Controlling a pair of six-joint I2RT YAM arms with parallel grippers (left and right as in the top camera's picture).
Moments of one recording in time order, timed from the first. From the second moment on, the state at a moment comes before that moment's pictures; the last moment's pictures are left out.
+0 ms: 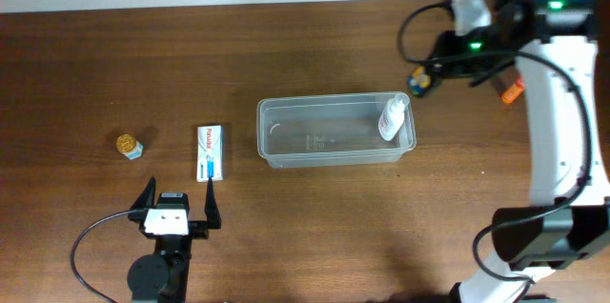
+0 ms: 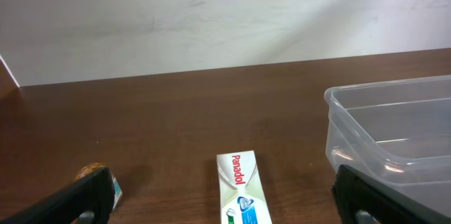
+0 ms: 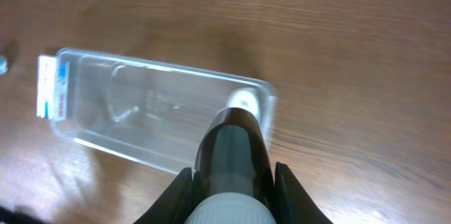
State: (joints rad) left arm -0.05 0.01 0.01 -0.08 -0.03 0.07; right arm -0.01 1.87 2.10 -1.45 -0.34 -0.10
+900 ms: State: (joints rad) left arm -0.05 0.01 0.01 -0.08 -0.03 0.07; right arm 0.31 2.03 2.10 -1.41 -0.06 0.30
